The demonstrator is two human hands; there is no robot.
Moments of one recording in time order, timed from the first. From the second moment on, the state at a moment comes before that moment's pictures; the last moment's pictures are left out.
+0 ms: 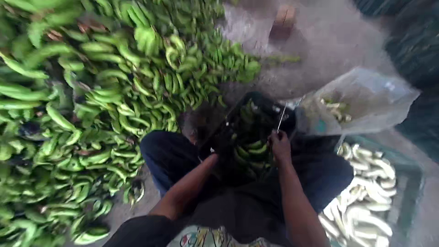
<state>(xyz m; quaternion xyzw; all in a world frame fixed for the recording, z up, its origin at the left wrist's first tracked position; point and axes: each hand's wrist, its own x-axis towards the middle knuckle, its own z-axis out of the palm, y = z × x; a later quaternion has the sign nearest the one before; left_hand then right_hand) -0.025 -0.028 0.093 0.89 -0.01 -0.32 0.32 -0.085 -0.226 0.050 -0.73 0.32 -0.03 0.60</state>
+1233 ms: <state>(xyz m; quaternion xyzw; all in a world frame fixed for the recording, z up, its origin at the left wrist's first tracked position) -0.007 -0.004 0.000 0.47 0.24 -0.12 0.84 -0.113 -0.108 -0.007 -0.91 0.10 0.12 0.38</state>
